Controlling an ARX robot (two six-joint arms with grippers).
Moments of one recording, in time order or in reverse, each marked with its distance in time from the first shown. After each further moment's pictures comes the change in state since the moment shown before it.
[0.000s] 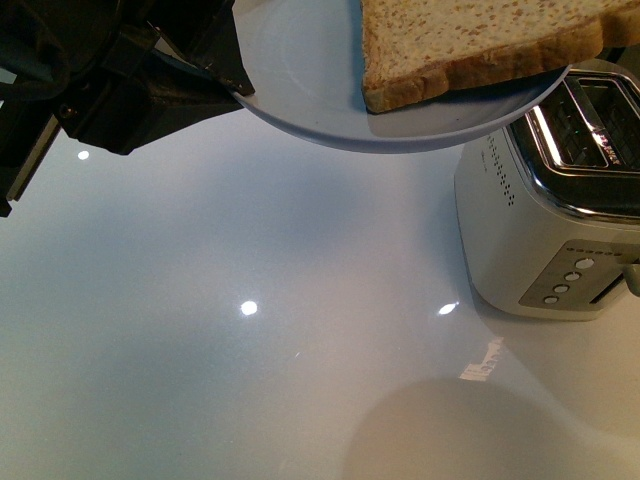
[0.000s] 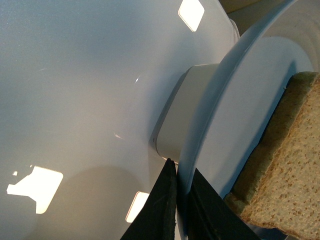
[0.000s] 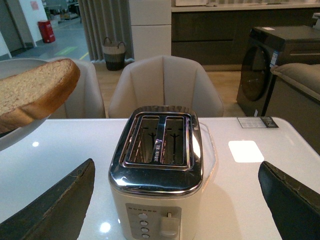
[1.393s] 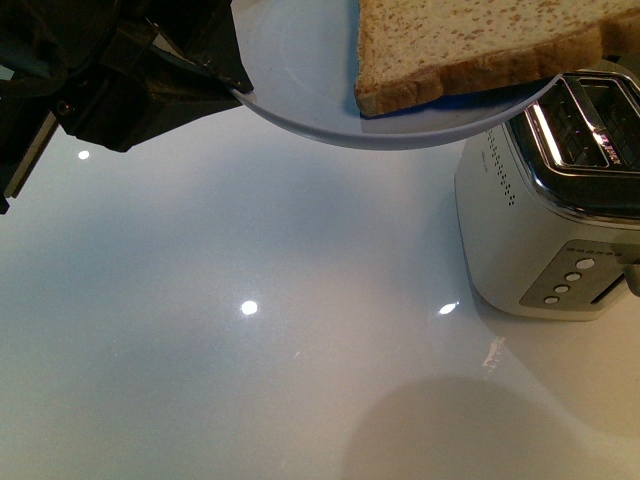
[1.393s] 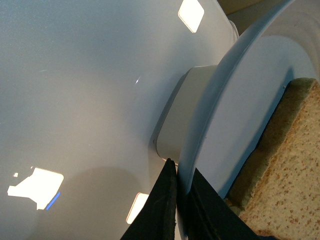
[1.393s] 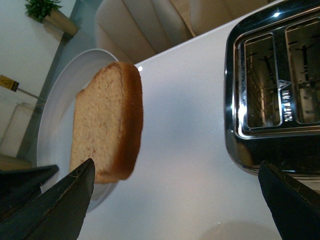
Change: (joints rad) left arm -0.002 -0.003 0.000 0.000 -0.001 0.003; right arm 0.040 0.979 0.528 0.036 -0.349 0.489
